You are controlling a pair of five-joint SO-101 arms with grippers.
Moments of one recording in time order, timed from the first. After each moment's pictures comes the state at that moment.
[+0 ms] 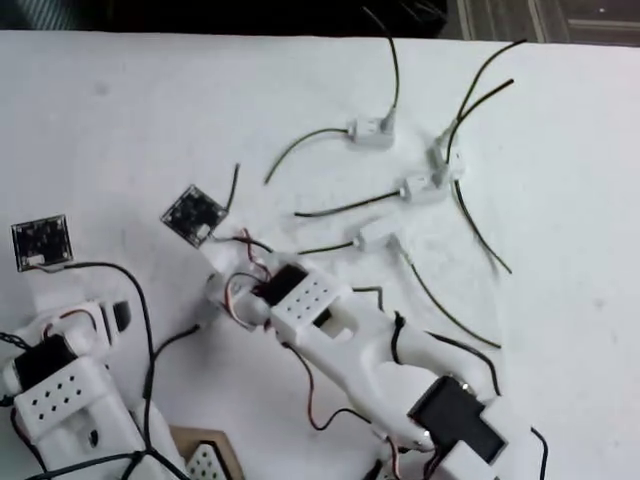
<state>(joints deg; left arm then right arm) -41.0 -60.3 72.4 58.2 -18.2 -50.5 -4.2 35.4 29.9 8.6</state>
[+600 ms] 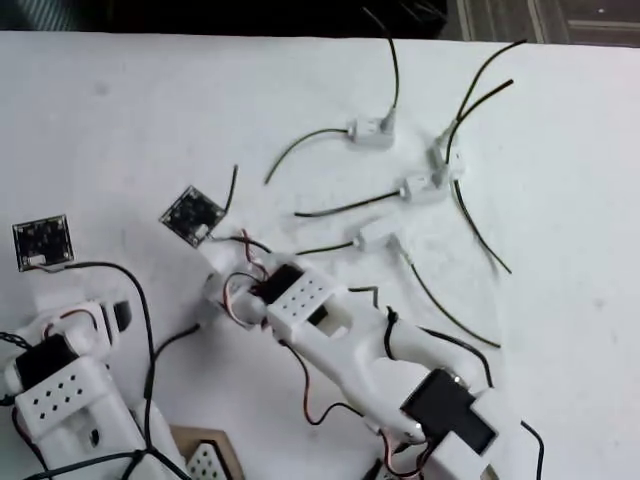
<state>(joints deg) -41.0 -60.3 72.5 58.2 -18.2 -50.5 -1.5 34.9 27.9 8.5</state>
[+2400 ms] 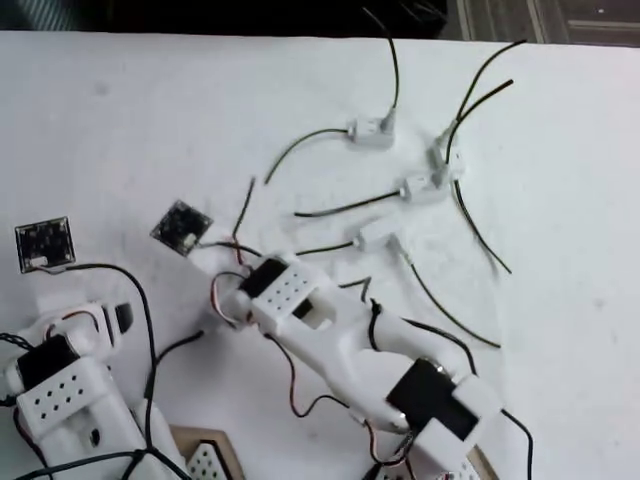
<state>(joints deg) -40.9 -60.3 73.4 57.8 -18.2 -51.4 4.4 31.3 41.3 10.7</state>
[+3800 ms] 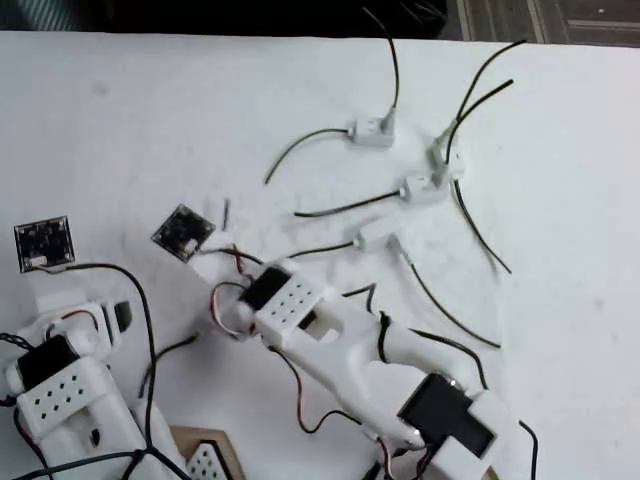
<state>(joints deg) -40.9 -60.3 73.5 56.9 -18.2 -53.8 -1.5 31.6 43.1 6.8</state>
